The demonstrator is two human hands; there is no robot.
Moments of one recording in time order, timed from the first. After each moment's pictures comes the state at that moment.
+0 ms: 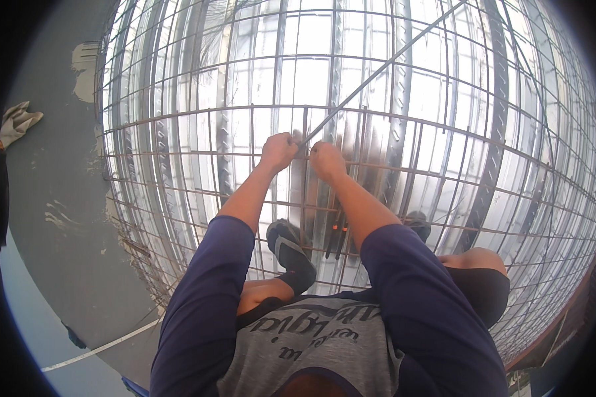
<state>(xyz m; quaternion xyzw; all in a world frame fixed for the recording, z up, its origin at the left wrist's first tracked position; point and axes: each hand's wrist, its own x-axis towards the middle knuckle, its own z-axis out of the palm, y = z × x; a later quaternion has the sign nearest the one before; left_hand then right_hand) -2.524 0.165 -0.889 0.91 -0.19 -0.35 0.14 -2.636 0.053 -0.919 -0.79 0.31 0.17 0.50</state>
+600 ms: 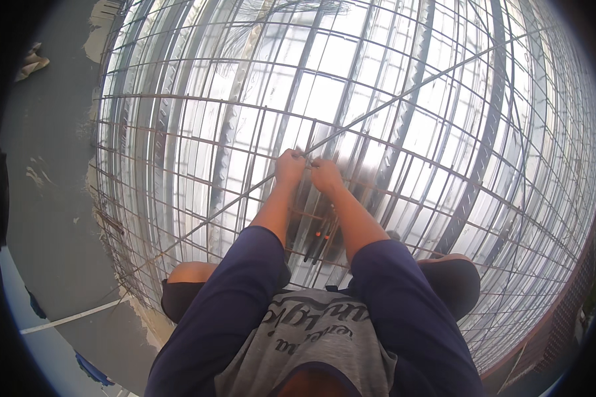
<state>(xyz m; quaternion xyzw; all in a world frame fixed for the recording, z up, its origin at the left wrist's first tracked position) -2.576 0.162 -0.906 0.93 0.06 -0.22 0.29 -2.641 0.048 -0.909 -0.80 0.25 0.21 0.51</state>
